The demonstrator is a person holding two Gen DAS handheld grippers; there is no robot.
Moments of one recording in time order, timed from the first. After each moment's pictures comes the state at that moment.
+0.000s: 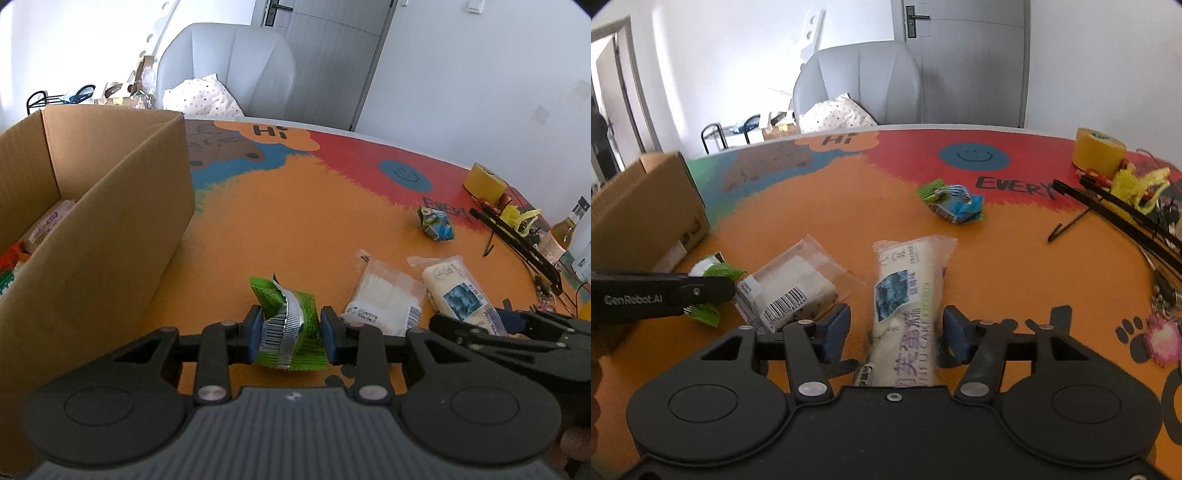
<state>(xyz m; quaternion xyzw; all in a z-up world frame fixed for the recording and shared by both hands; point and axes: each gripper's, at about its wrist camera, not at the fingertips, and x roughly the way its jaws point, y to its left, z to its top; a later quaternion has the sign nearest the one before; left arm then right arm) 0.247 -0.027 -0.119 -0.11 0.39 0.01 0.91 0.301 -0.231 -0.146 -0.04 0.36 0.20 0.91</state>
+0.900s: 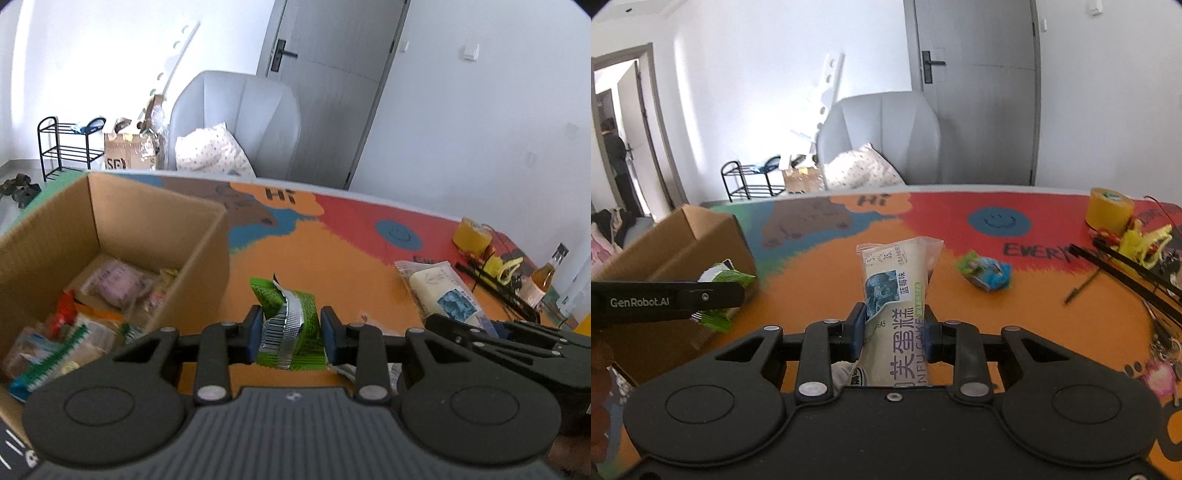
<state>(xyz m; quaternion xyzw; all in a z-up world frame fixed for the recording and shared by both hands) 0.220 -0.005 -0.065 -0.12 0.32 0.02 0.94 0.280 -0.215 -0.092 -0.01 0.29 0.23 0.93</state>
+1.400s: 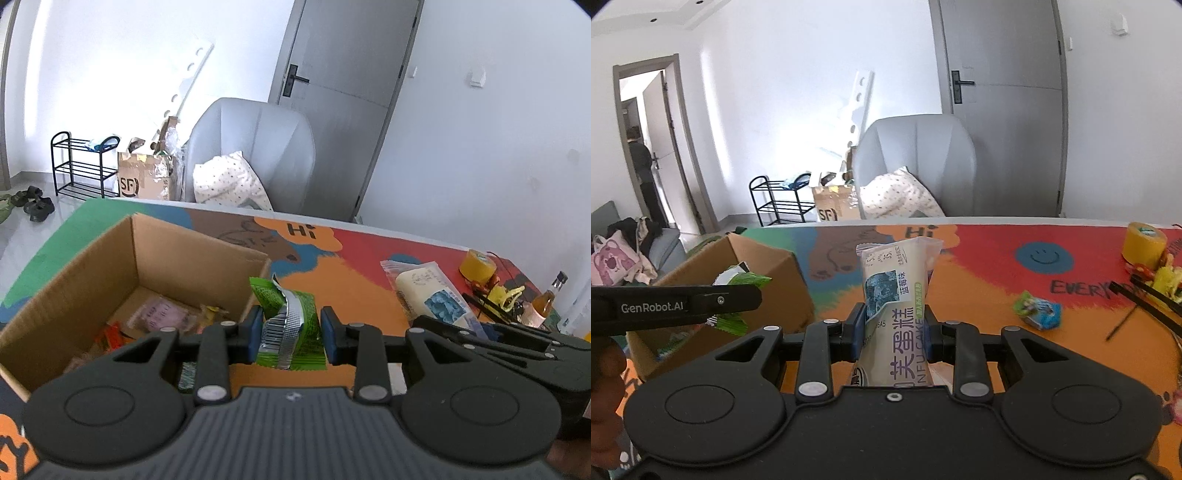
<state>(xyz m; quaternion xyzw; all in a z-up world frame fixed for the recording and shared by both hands) 0.202 0.029 -0.035 -0.13 0.29 0.04 0.95 0.274 -0.179 -0.066 0.00 0.26 0.27 0.93</state>
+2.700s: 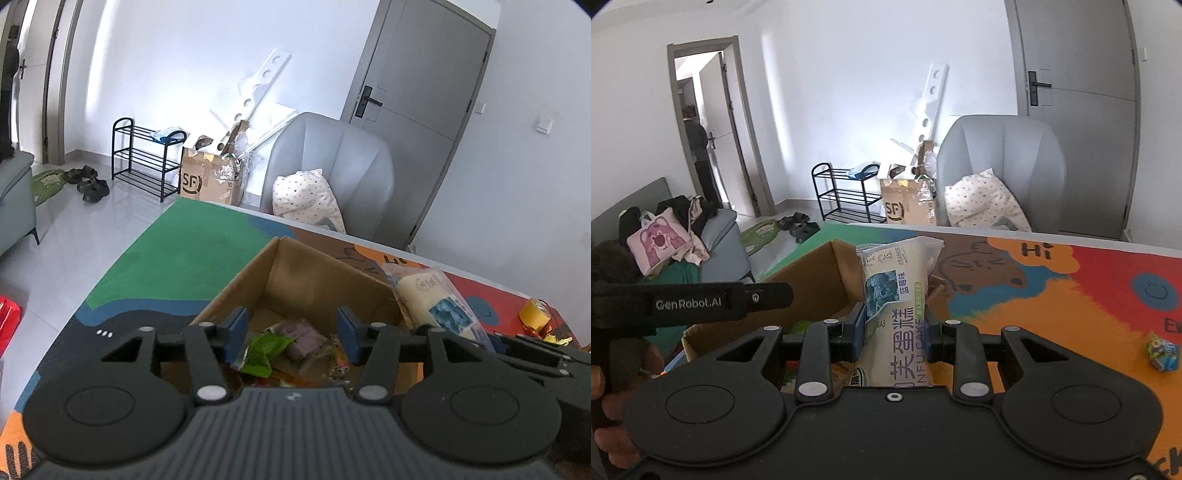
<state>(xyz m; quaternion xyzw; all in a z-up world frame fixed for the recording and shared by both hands) 0.180 0.133 -0.035 -0.17 0.27 0.12 0.94 0.271 -0.067 -0.054 -0.03 0.26 0.36 0.89</state>
